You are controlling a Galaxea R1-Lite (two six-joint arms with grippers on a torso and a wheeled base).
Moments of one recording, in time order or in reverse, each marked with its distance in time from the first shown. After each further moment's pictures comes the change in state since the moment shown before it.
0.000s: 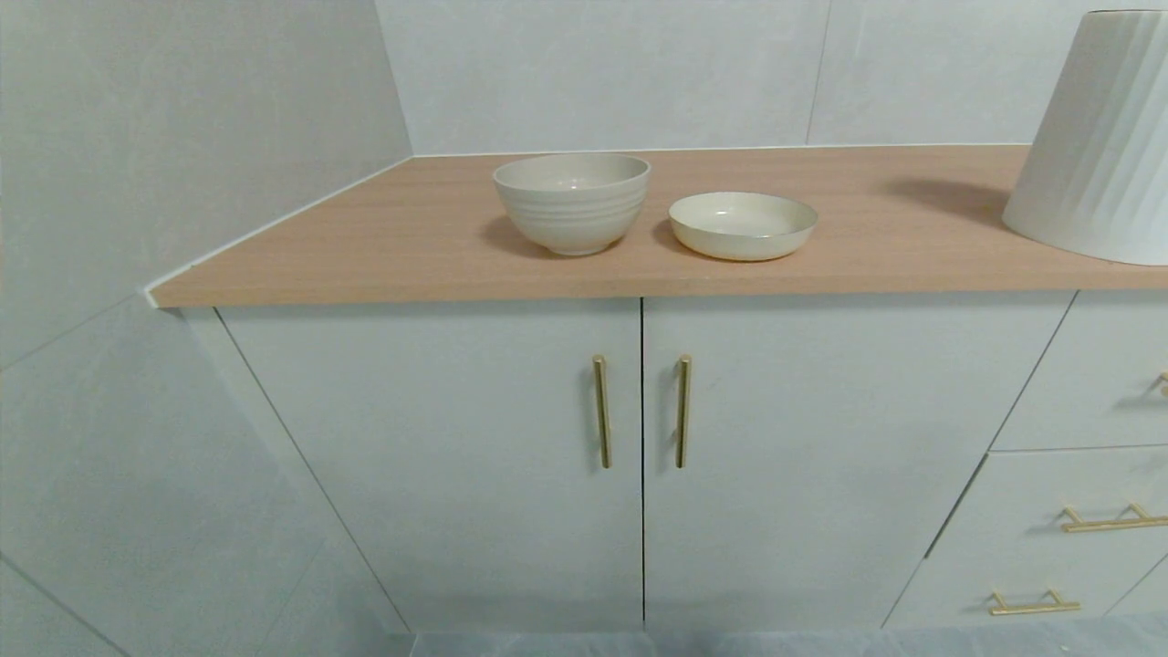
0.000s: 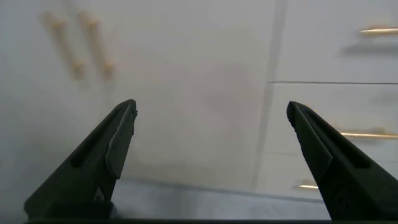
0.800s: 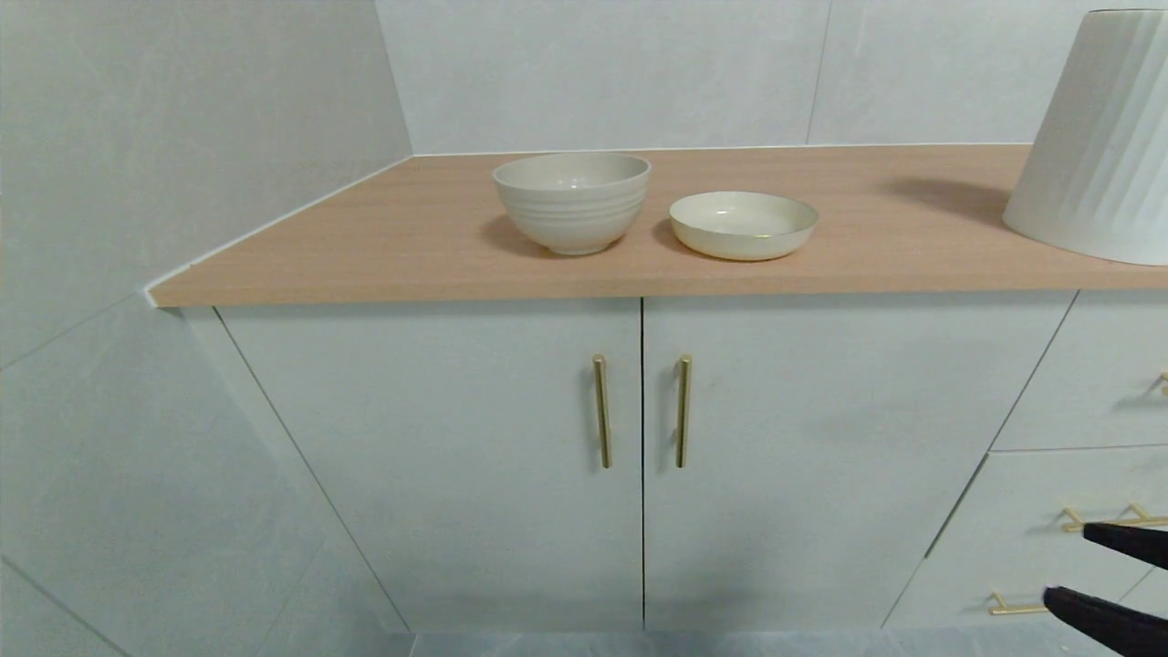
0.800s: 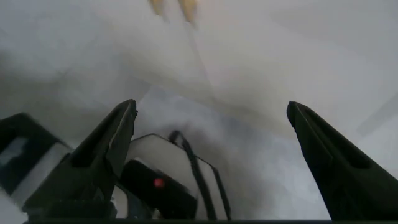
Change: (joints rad) left arm 0.000 0.000 0.000 0.000 0.000 -0.001; right arm 0.244 0.840 -0.274 -0.147 0.186 0.006
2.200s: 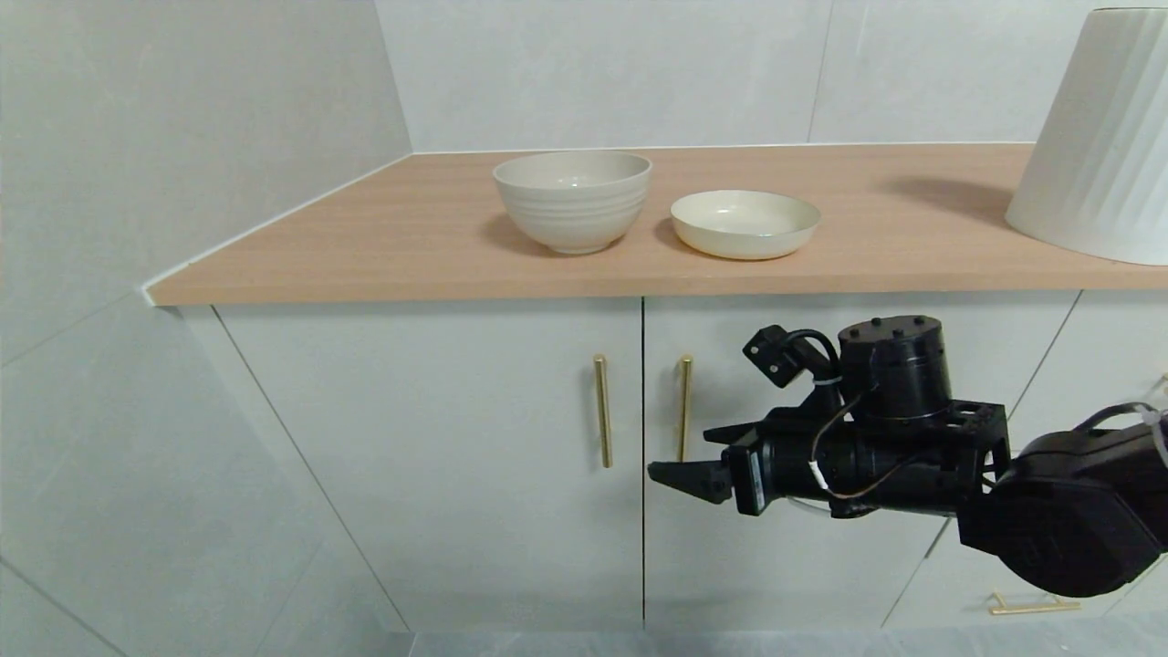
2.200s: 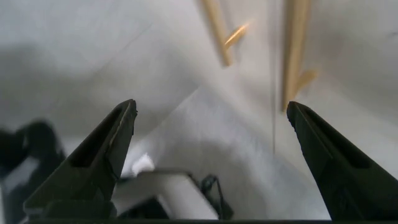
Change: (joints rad) left arm 0.000 0.000 0.000 0.000 0.000 -0.001; right arm 0.365 0.960 -0.400 -0.556 -0.034 0.091
